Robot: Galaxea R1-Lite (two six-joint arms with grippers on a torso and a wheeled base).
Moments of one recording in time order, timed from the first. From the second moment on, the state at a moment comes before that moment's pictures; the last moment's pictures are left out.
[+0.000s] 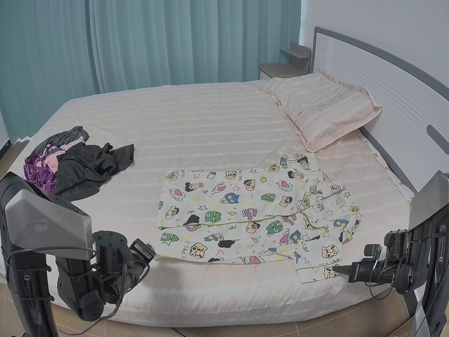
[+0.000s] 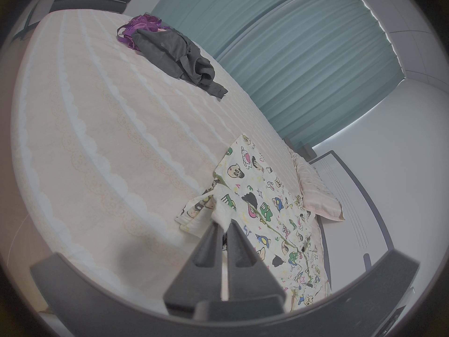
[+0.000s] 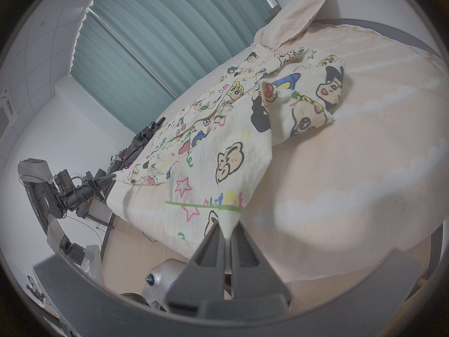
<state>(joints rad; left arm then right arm) -0.42 2.23 -0.20 -1.55 0.26 -1.08 -0.04 2.42 -0.13 -1.55 0.61 0.18</state>
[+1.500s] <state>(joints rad) -0.61 2.21 -0.02 -1.55 0.39 -0.82 -0.19 1.73 -0.02 -0.64 0.67 -0.06</state>
